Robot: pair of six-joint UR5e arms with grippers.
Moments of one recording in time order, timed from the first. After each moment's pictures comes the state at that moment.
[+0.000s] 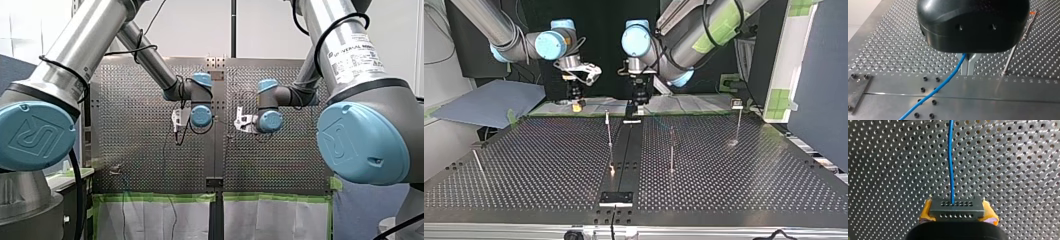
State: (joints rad) left arm -0.65 -2.04 -1.75 -2.47 -2.22 -1.60; right arm 2.07 -1.09 1.82 -0.61 1.64 1.69
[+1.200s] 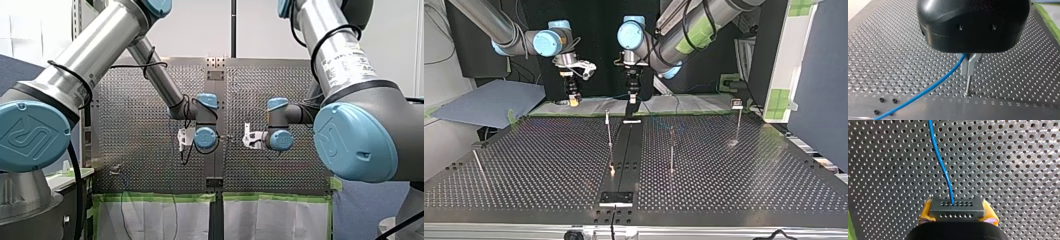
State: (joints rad) left arm -0.70 -2.18 -1.76 -2.35 -2.20 -1.62; right arm 2.00 -0.99 1.89 -0.80 1.54 1.62
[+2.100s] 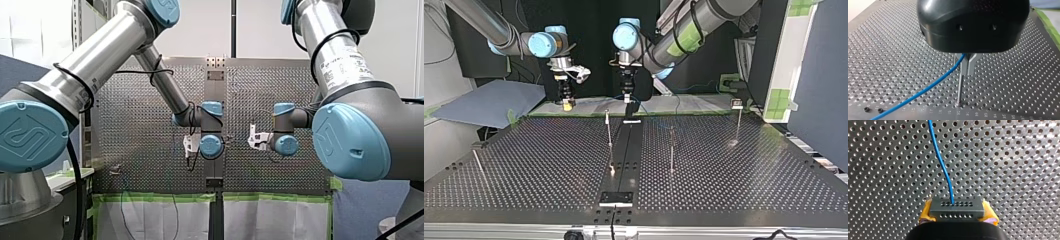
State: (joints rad) left arm -0.72 -2.26 -1.71 -2.32 -2.20 -1.63; right arm 1.94 -0.96 1.89 -0.92 1.50 1.62
